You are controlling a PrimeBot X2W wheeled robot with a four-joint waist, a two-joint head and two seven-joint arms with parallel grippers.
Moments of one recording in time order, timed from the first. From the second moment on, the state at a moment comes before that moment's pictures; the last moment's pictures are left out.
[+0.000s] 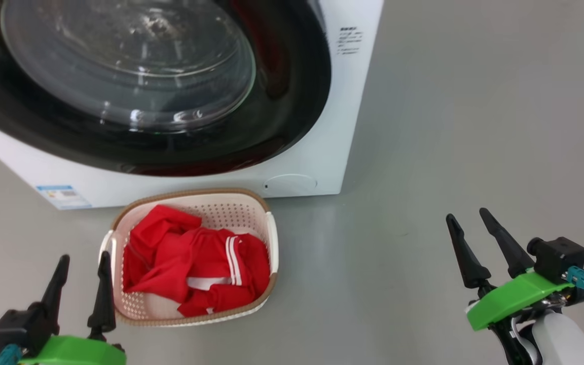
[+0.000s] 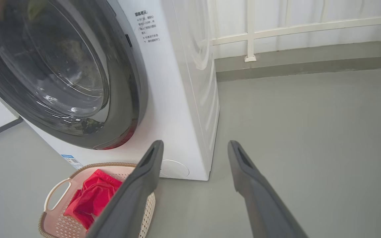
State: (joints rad) left arm -0.12 0.13 0.00 0.27 -0.27 -0.13 -0.25; right arm -0.25 -0.23 0.14 0.37 0.43 0.13 -0.26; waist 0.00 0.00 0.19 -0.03
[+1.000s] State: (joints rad) left arm -0.03 0.06 -0.01 0.34 -0.28 -0.13 -0.24; right arm -0.16 -0.18 0.12 0.44 0.43 0.13 -0.25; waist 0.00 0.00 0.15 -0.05
